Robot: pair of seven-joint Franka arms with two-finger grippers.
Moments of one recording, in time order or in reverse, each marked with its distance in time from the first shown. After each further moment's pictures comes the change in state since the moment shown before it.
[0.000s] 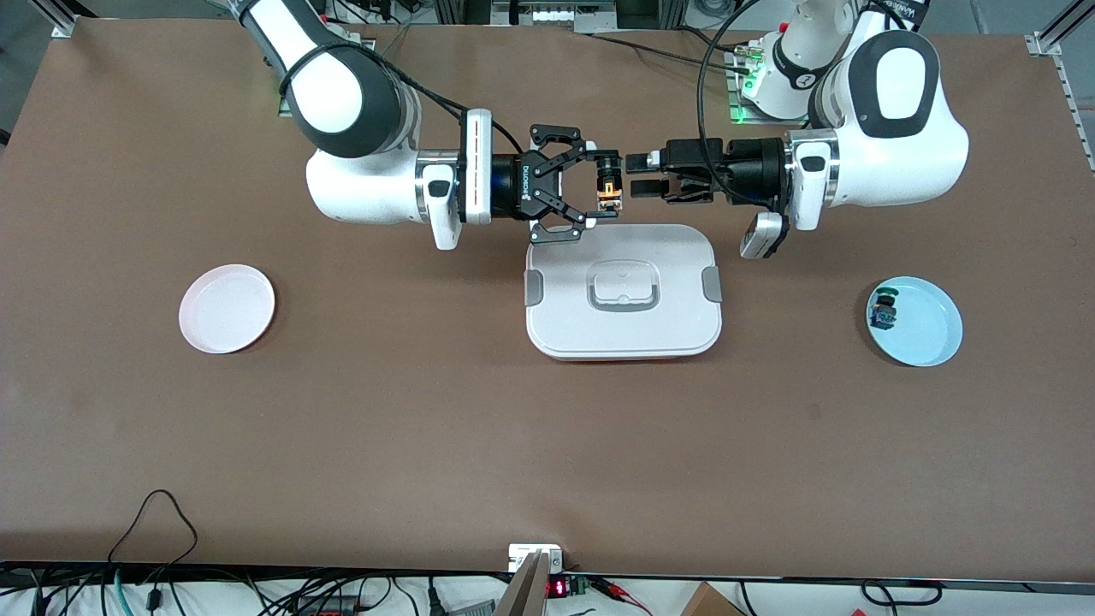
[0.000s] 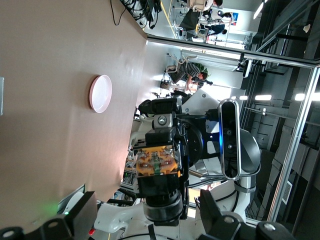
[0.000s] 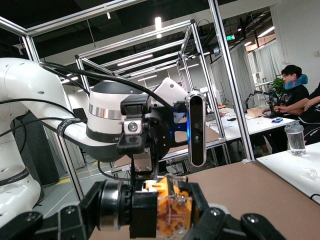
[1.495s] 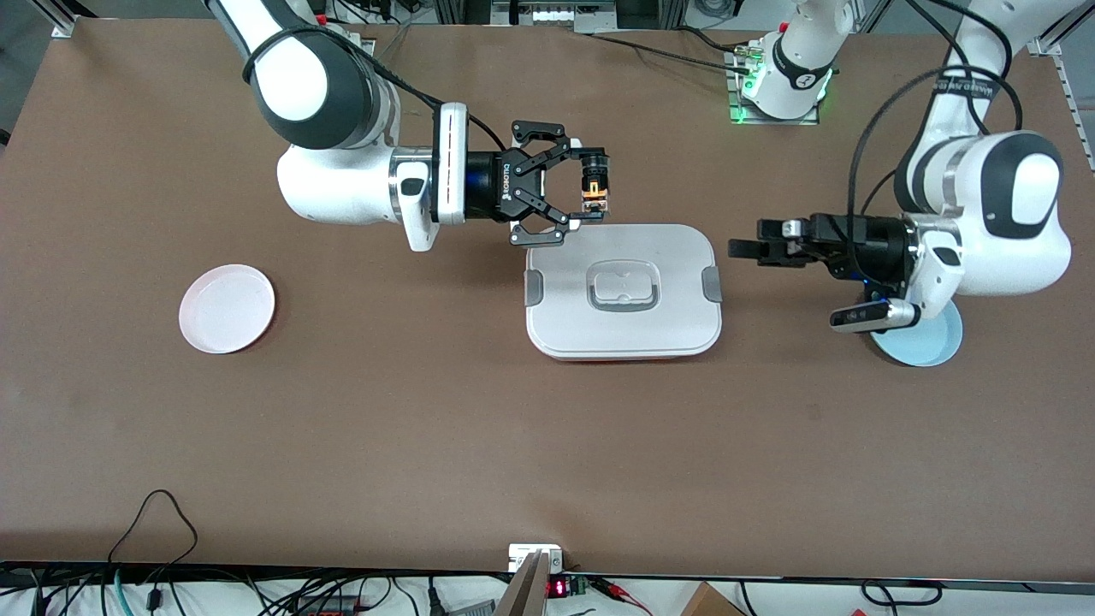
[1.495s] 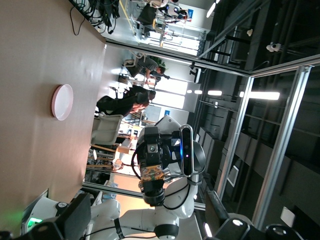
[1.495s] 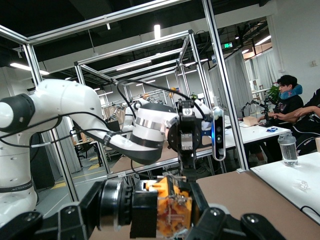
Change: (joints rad) left arm 0.002 0.198 0.213 0.185 0.005 -0.252 0.040; right arm -0.034 -0.019 0.002 0.027 -0.020 -0.017 0.026
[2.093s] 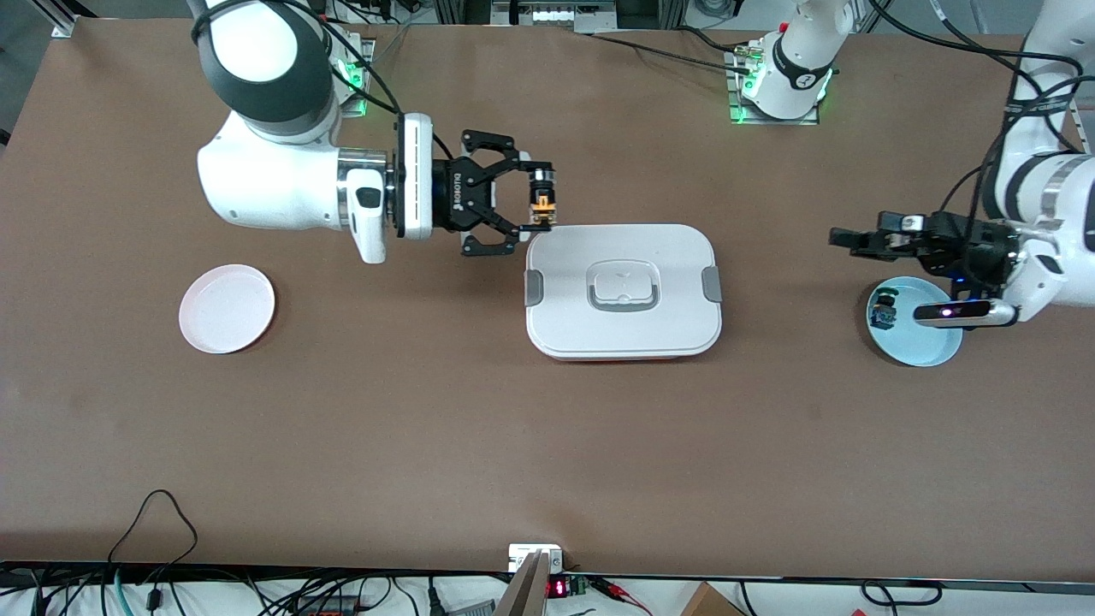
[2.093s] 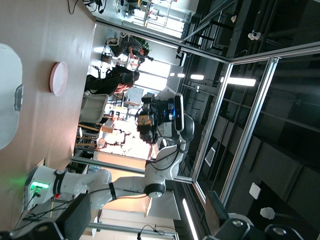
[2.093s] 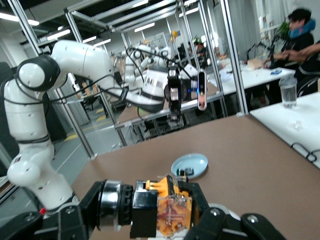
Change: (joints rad) left arm 0.004 0.111 0.299 0.013 0.042 -0.397 0.065; right arm -0.080 -0.042 0.000 0.001 -0.320 -0.035 0.270
